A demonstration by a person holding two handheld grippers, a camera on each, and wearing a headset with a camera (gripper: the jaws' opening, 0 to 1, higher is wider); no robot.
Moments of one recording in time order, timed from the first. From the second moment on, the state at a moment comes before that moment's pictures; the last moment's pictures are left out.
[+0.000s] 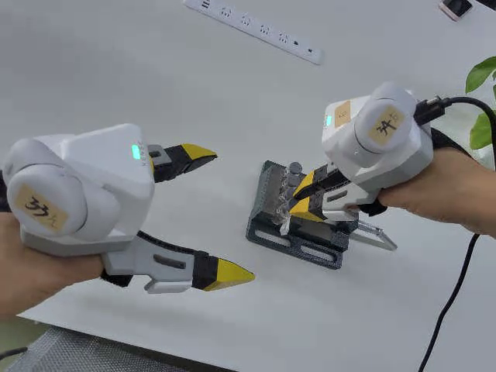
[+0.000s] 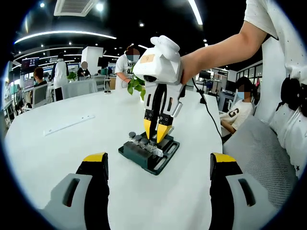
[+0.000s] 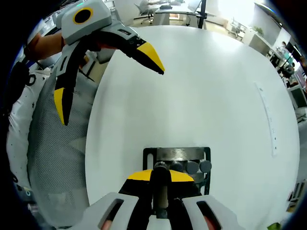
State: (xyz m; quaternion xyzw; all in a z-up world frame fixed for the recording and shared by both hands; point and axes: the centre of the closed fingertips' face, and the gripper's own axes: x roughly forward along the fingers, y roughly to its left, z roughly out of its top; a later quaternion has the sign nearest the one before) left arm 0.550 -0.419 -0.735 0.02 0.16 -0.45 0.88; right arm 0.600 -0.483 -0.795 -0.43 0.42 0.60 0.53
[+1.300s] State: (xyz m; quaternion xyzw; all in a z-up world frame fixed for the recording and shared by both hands) left arm 0.544 -0.425 -0.739 0.01 0.17 -0.47 0.87; right arm 0.599 -0.482 -0.802 -0.46 0.44 0.59 0.49
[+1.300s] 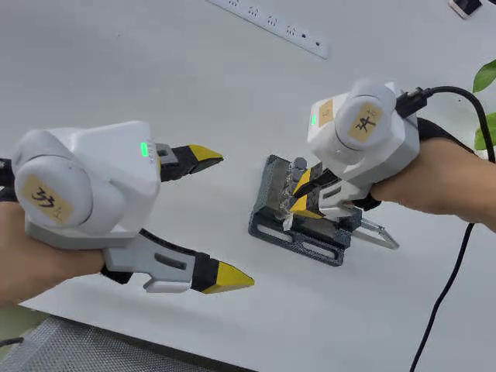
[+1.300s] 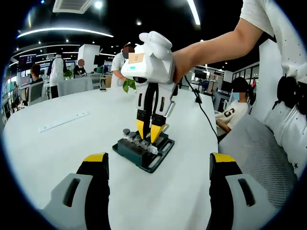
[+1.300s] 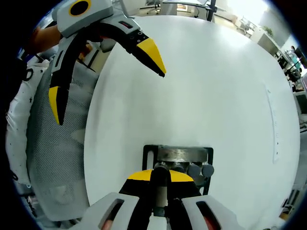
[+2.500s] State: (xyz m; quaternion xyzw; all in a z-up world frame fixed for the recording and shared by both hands) left arm 0.543 -0.427 -0.739 0.02 0.17 -0.48 0.86; right arm 0.602 -0.478 -0.786 -0.42 0.41 0.60 0.54
